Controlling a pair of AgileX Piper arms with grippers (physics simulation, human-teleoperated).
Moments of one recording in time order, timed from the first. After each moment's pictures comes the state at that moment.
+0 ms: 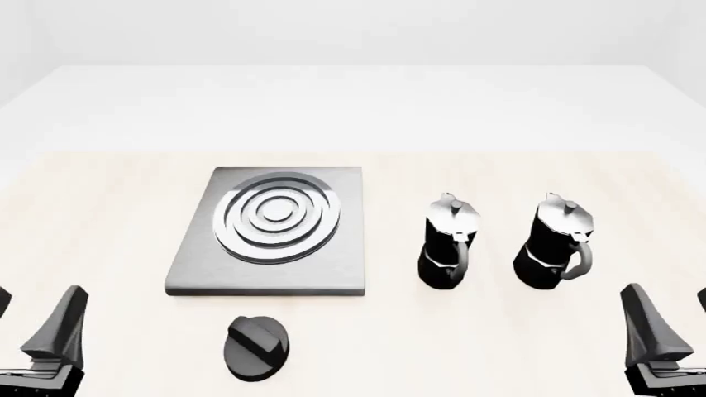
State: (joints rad) left arm 0.00 0.00 0.00 0.00 0.00; right arm 0.00 0.00 -0.01 0.00 0.01
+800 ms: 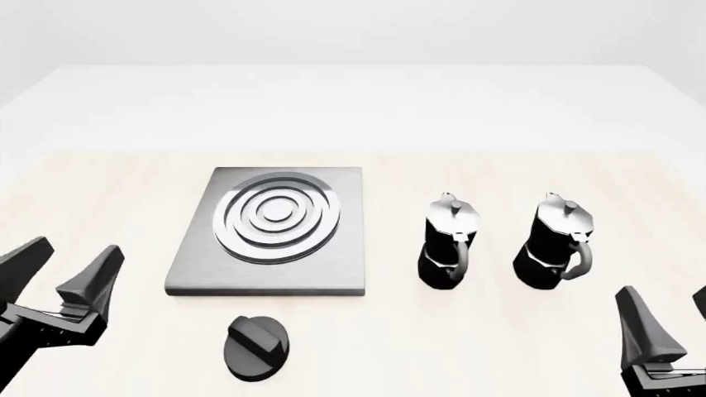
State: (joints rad) left arm -0.13 0.38 -0.18 -0.05 0.02; right arm 0.01 0.01 0.00 0.01 0.00
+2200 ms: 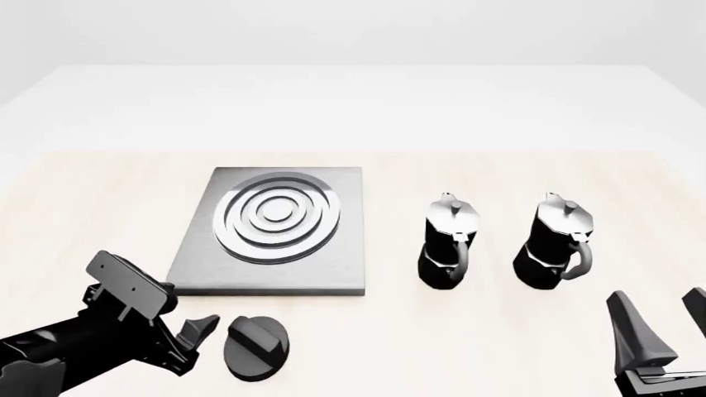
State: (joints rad) left arm -0.37 0.95 -0.30 0.14 0.23; right arm 0.04 0.01 0.00 0.03 -0.01
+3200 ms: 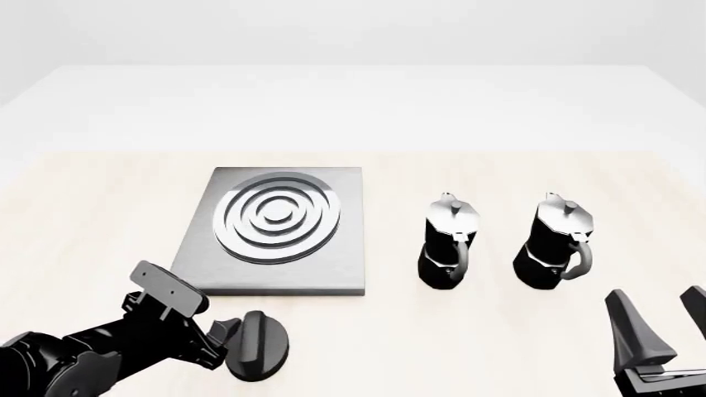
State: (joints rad) left arm -0.39 1.28 -0.26 -0.19 0.20; right arm 0.05 0.02 0.00 0.02 -0.01
